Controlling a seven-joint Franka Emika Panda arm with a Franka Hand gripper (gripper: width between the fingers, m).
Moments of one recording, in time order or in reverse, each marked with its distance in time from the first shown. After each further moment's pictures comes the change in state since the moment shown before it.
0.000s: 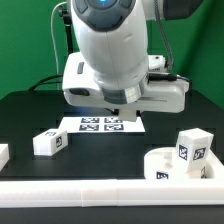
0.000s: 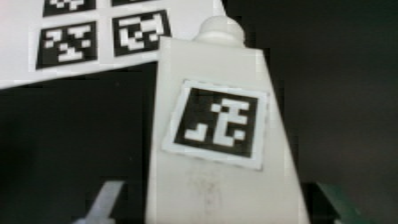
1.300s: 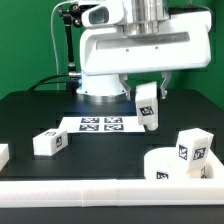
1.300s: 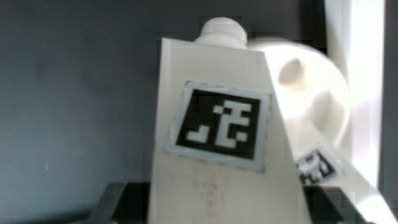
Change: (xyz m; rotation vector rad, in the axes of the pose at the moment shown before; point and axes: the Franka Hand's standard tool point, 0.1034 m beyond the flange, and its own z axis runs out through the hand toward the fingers) arm 0.002 -0.037 -0.076 0.086 0.846 -0.067
